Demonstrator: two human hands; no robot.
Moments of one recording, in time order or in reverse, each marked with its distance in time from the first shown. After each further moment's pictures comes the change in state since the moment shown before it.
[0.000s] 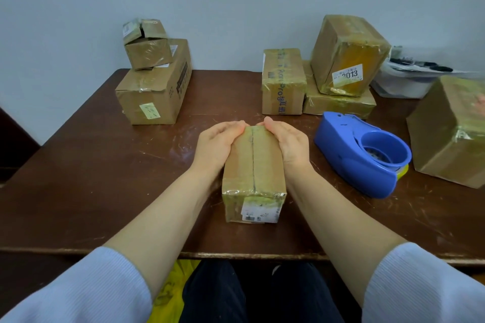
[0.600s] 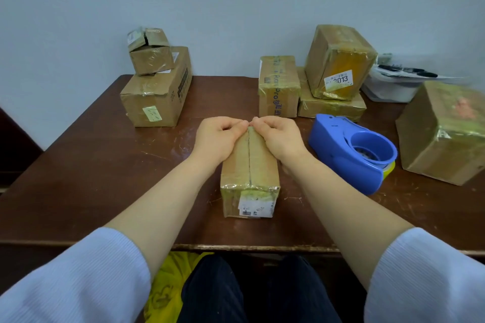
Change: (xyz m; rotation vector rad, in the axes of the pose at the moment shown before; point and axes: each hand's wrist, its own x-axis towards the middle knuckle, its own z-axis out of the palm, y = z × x) left_hand 0.002 0.013 0.003 0.358 -0.007 0.199; right_hand 0.004 -0.015 0.005 -0.573 -0.114 -0.164
